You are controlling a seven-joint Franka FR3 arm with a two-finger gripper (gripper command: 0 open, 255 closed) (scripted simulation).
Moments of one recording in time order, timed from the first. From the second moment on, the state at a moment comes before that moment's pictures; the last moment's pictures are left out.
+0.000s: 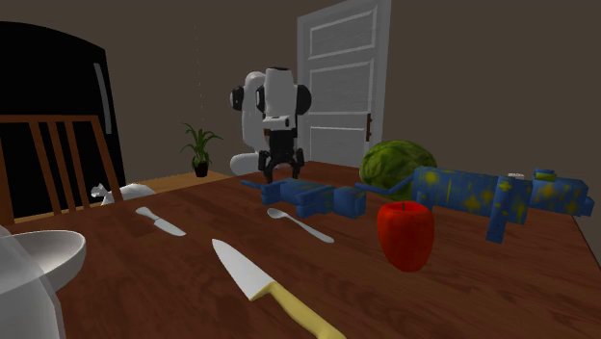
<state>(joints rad) 0.05 -0.07 -0.10 -1.91 -0.01 1.92 -0.28</state>
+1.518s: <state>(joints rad) 0.05 -0.08 -0.10 -1.83 -0.01 1.83 -0.28</state>
